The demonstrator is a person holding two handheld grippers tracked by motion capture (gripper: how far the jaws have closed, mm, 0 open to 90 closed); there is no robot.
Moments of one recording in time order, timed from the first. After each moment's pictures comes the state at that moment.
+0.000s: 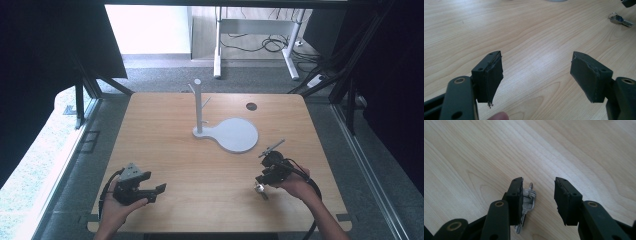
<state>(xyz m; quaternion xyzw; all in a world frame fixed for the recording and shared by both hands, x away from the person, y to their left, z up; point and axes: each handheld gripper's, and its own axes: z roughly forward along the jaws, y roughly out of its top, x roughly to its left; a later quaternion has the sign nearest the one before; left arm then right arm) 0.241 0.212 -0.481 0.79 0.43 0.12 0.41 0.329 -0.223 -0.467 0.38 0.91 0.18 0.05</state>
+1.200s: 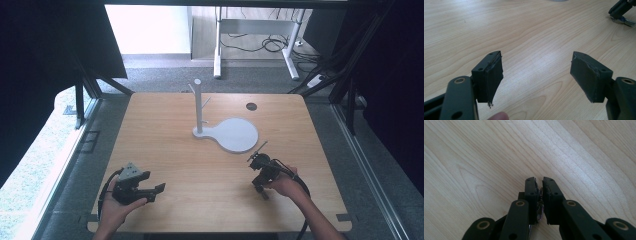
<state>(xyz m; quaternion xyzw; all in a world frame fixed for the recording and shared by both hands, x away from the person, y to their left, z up) 0.242 0.215 -0.482 0.79 0.43 0.12 0.41 0.343 -0.198 -0.494 0.37 0.92 0.11 0.01</state>
